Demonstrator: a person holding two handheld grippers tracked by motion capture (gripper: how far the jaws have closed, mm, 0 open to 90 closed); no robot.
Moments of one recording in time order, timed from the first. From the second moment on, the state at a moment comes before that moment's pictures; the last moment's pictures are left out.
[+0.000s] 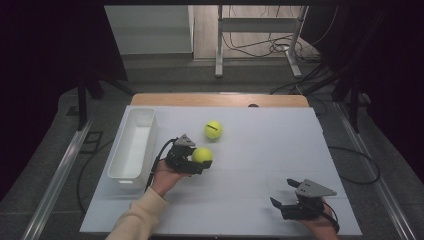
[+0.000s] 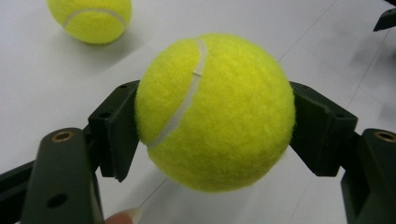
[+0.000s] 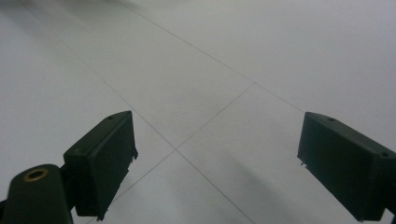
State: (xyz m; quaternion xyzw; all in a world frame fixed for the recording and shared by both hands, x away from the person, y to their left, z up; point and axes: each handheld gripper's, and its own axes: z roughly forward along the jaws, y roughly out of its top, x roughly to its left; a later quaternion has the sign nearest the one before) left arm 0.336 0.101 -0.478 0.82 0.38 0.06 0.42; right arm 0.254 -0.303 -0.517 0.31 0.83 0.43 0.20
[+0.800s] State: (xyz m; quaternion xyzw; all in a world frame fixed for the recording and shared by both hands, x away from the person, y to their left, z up) left arm 0.327 0.121 -0.451 0.80 0.37 0.08 0.46; right arm 0.255 -0.303 -0.517 0.31 0.83 0.43 0.20
